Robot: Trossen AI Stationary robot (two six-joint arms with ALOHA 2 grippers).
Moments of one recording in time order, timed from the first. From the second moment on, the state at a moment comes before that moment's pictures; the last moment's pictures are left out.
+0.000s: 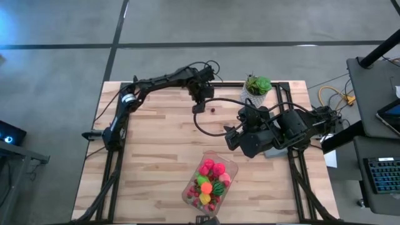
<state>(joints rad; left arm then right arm) 0.49 2.17 1.98 -1.07 0.26 0.49 0.41 1.74 2.23 -1.57 0.75 1.15</state>
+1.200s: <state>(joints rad) 0.57 2.11 1.85 -1.06 0.77 0.07 0.31 1.70 2.14 -1.57 0.68 1.26</state>
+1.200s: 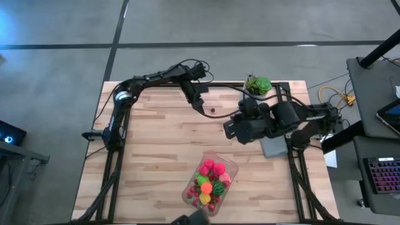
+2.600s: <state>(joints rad) 0.62 0.71 0.48 -0.06 0.71 -0.52 -0.40 1.94 1.36 -0.58 0.00 0.89</state>
